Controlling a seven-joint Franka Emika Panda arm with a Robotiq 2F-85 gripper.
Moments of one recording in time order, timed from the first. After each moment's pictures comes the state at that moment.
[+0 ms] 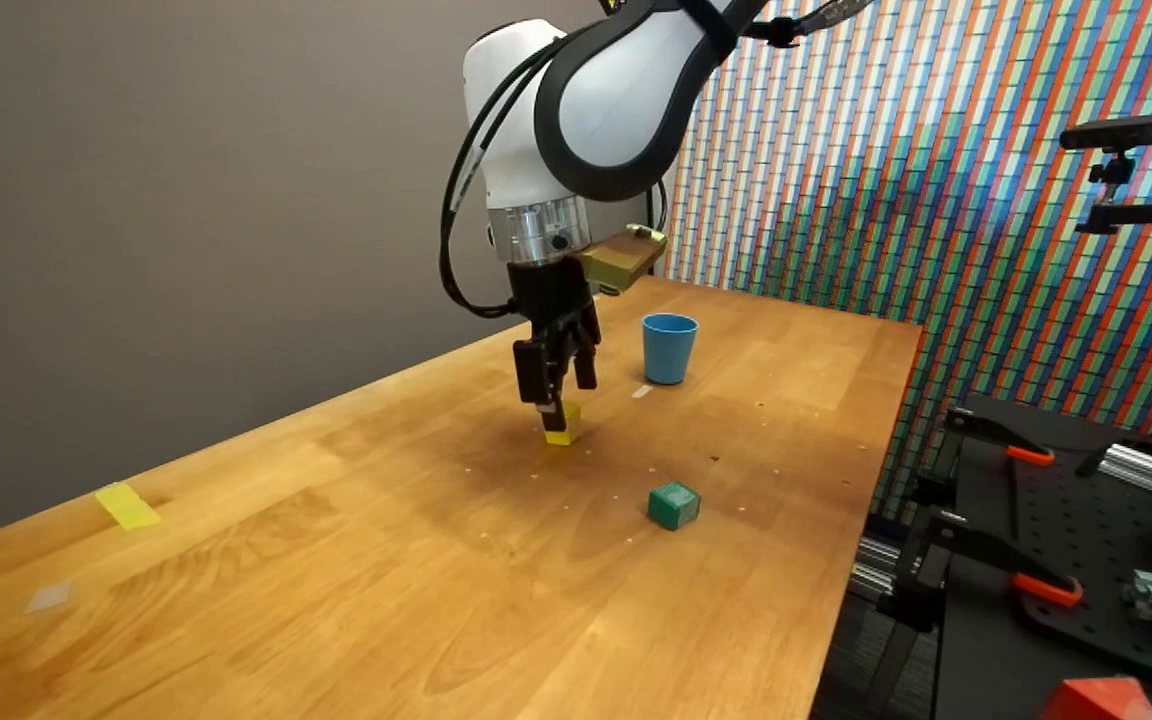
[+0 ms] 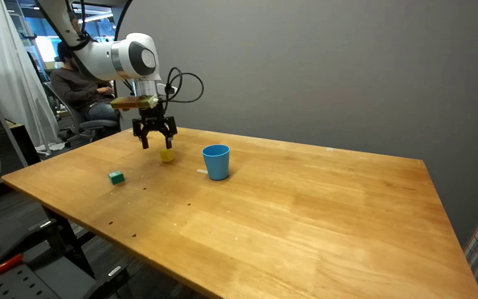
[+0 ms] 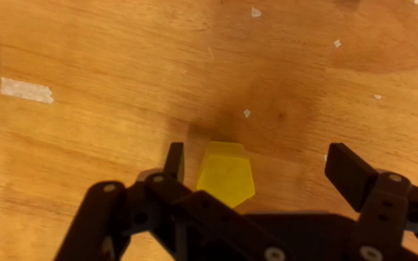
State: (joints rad) arm 0.23 0.60 0.15 -1.87 -0.19 2.30 0.20
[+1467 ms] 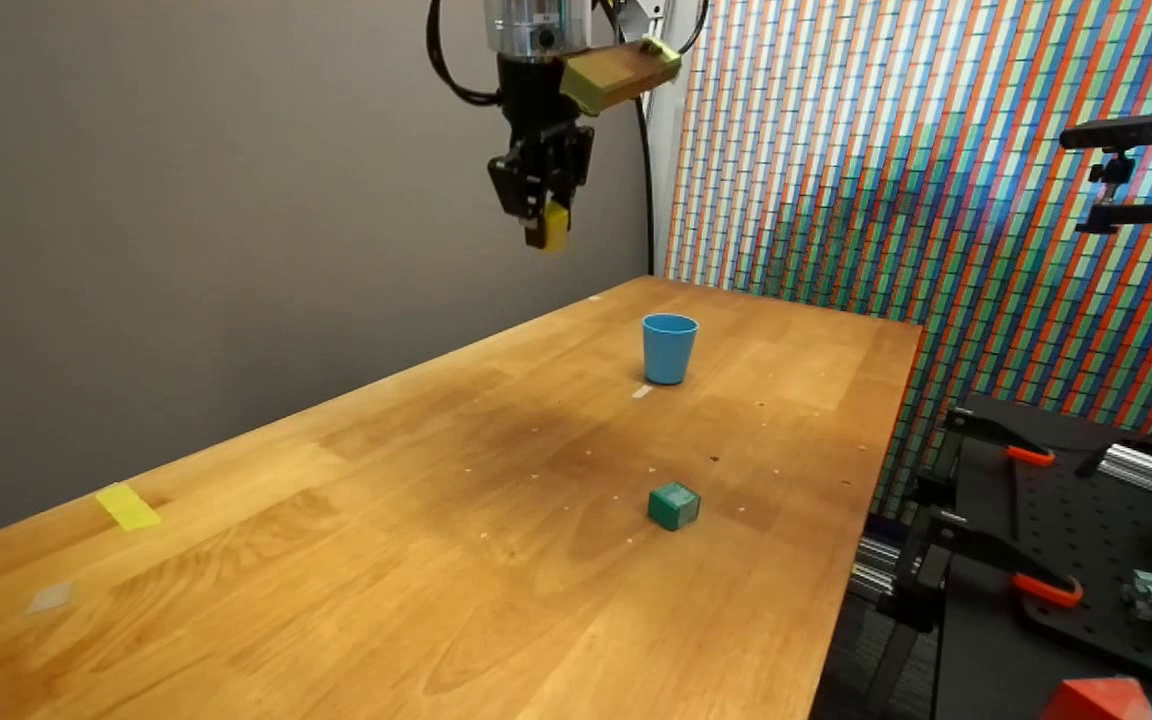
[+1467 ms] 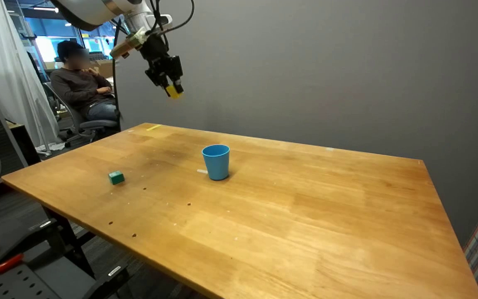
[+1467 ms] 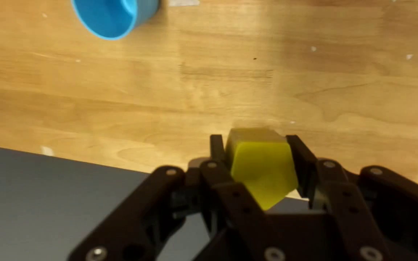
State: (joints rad) arm 0.34 0.31 0.00 -1.88 -0.42 2.24 0.53
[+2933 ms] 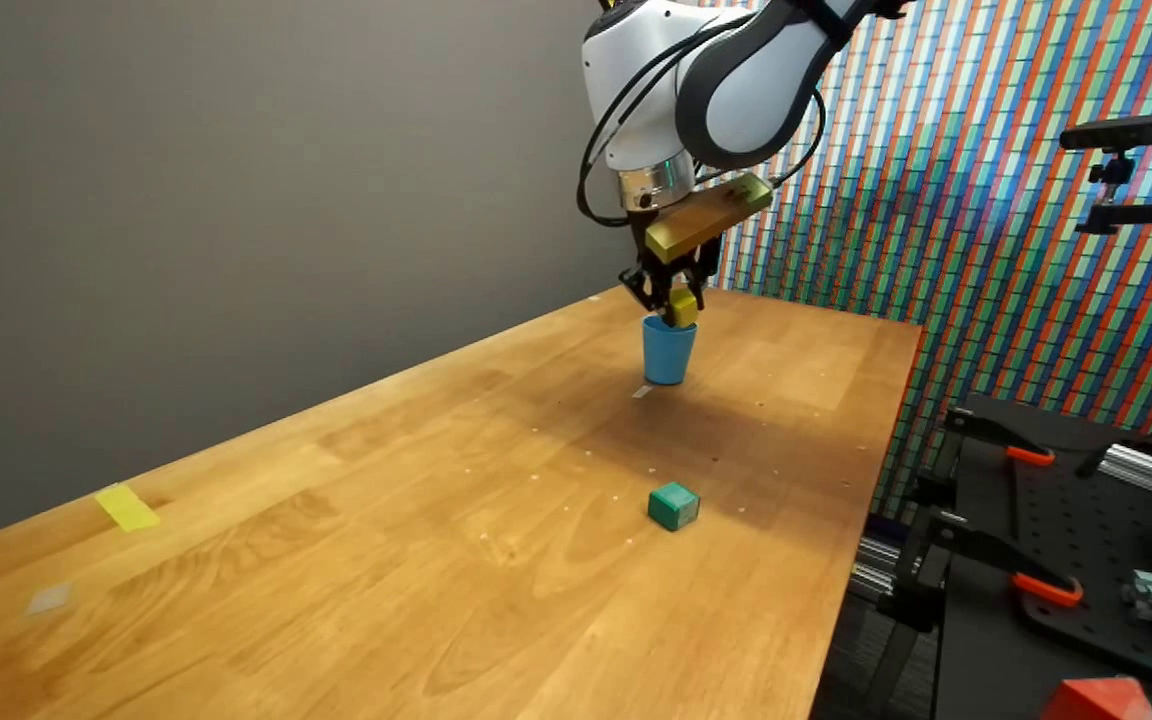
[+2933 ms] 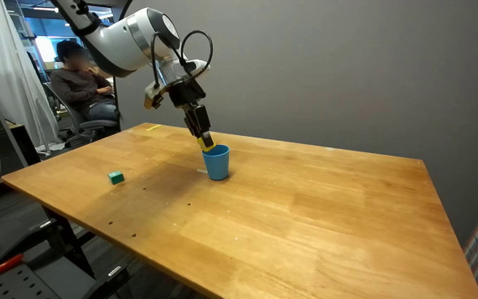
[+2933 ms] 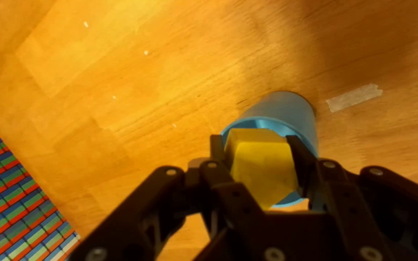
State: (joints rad) arm 0.18 0.38 -0.06 -2.10 -0.57 2.28 1.01
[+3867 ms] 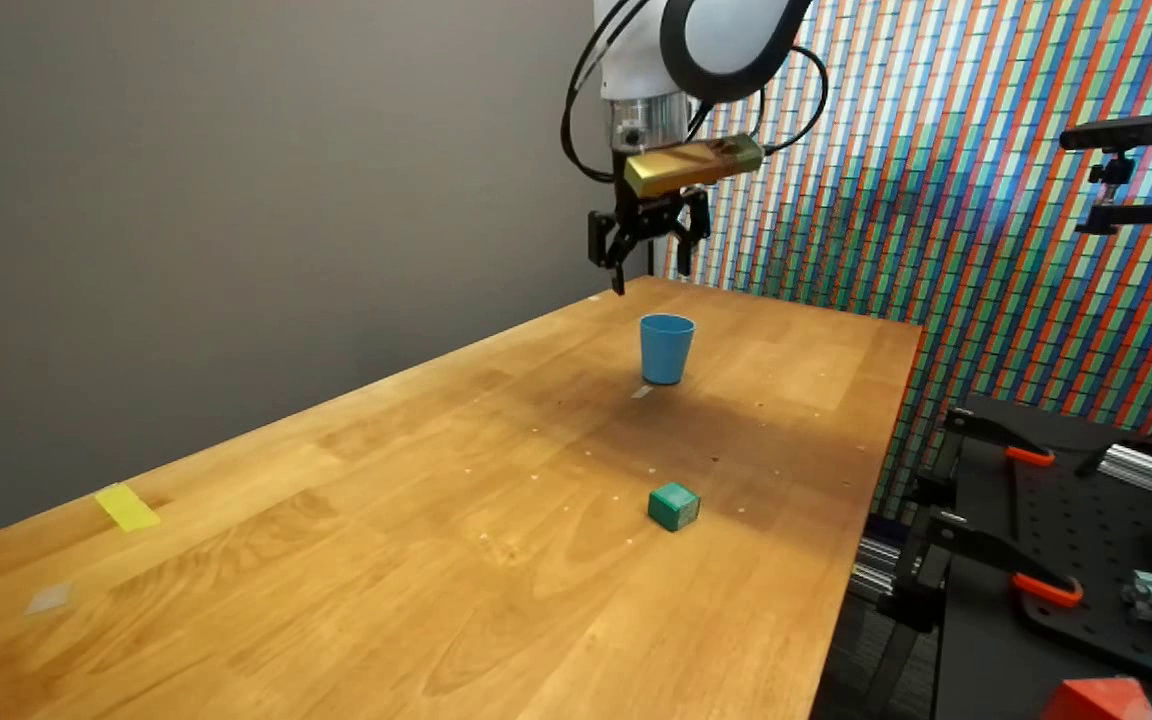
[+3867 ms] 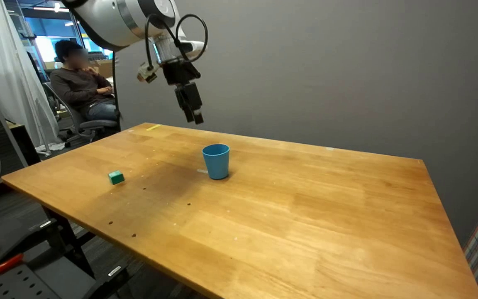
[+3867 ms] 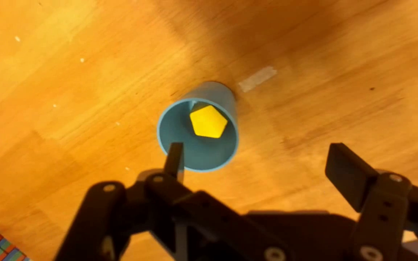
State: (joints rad) arm 0.16 0.27 -0.03 -2.12 -0.32 2.36 0.87
